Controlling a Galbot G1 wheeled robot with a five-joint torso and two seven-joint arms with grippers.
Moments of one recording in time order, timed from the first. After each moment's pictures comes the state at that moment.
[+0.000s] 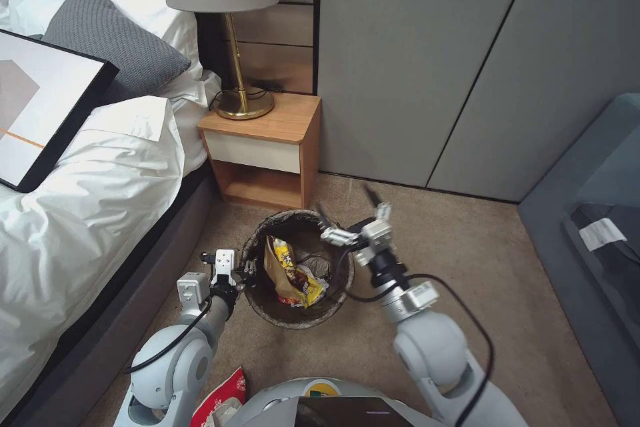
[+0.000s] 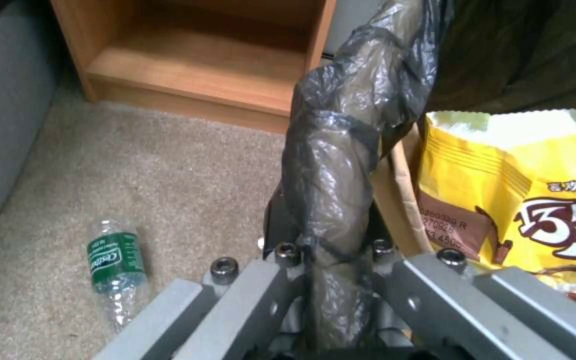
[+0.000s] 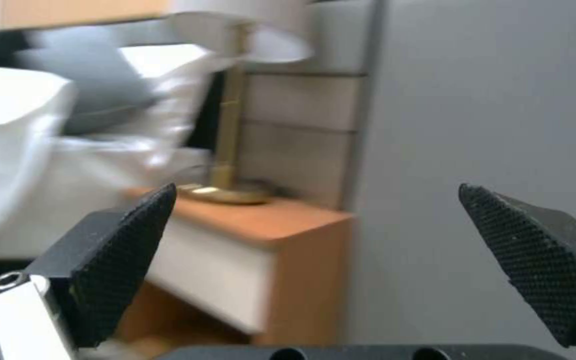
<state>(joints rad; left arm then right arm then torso) 1.62 -1.42 -0.52 -2.33 -0.35 0.66 -0.03 -1.49 1.29 0.30 2.29 -0.02 0.10 0.04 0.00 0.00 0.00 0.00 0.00</state>
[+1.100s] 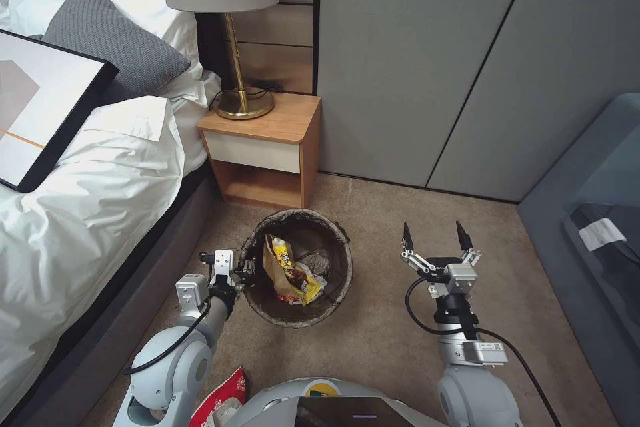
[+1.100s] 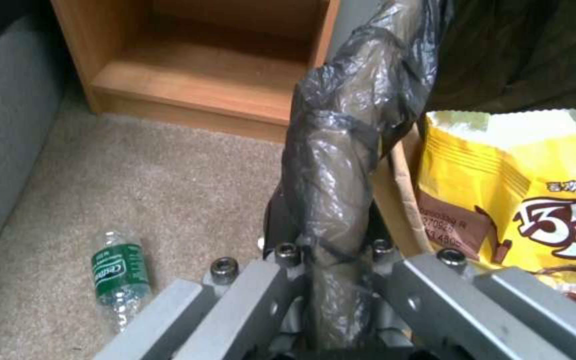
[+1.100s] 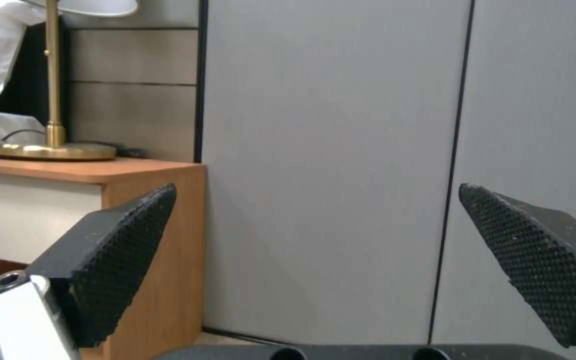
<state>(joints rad) 1.63 -1.40 -0.52 -2.32 -0.35 0.61 -0.03 -1.76 1.46 0.56 2.17 0.02 0.43 0.07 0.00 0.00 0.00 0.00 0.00</state>
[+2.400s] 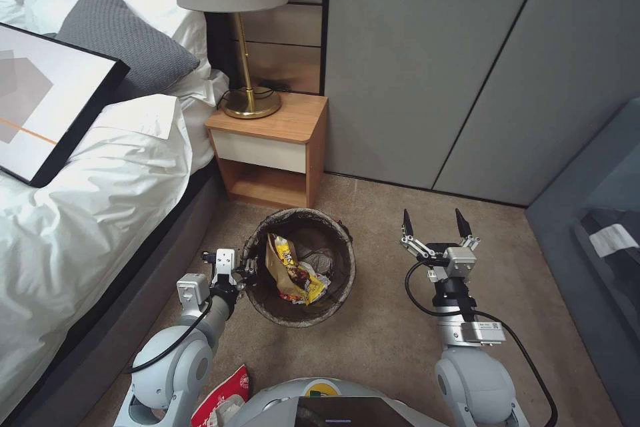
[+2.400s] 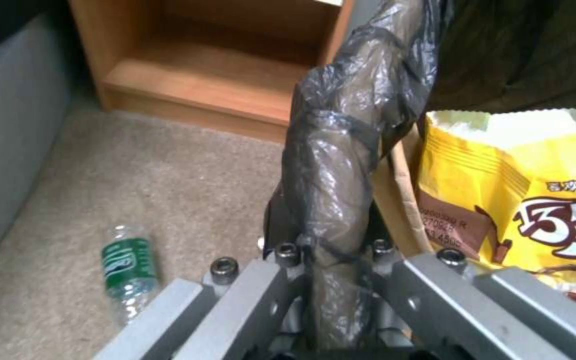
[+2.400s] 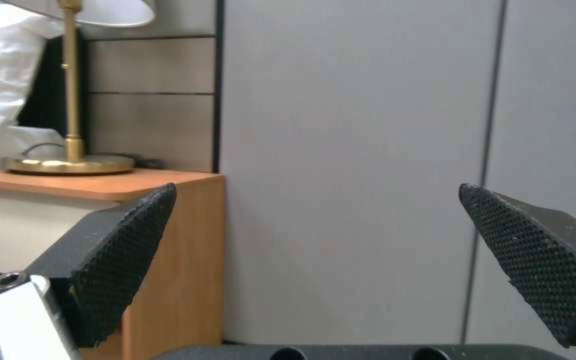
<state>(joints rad) 1.62 -1.41 -0.51 -2.32 -0.36 0.61 -0.02 -1.68 1.44 0.55 2.18 0.04 0.34 0.09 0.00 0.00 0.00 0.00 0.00</state>
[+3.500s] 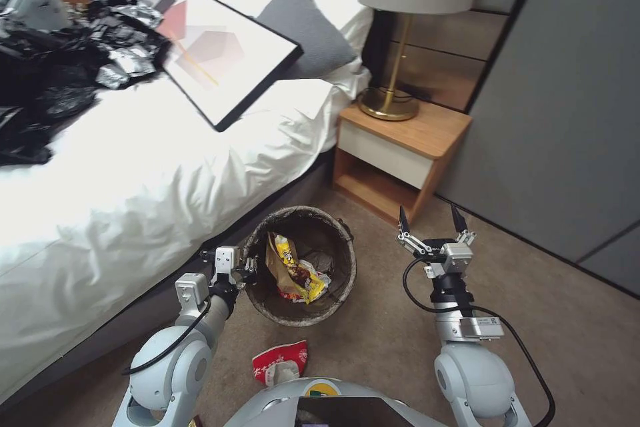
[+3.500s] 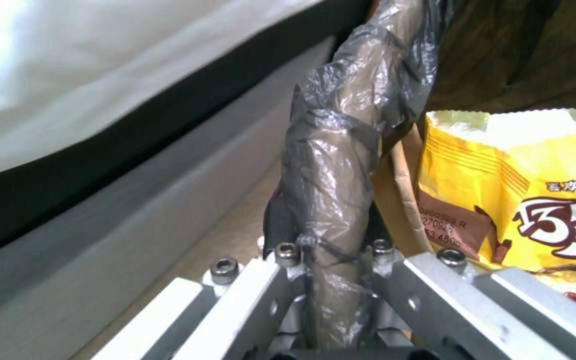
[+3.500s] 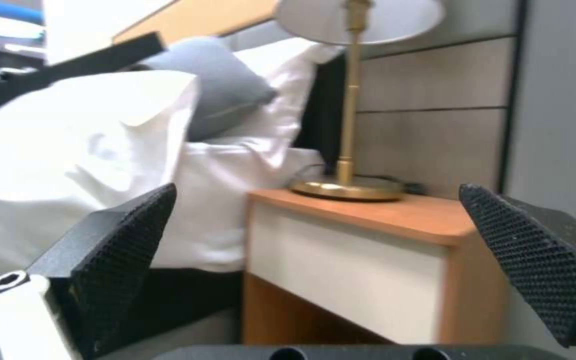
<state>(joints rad) 1.63 -1.41 -0.51 -2.33 -0.36 0.61 -0.01 -1.66 1.42 0.54 2.18 0.05 0.33 0.07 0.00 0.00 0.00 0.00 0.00</state>
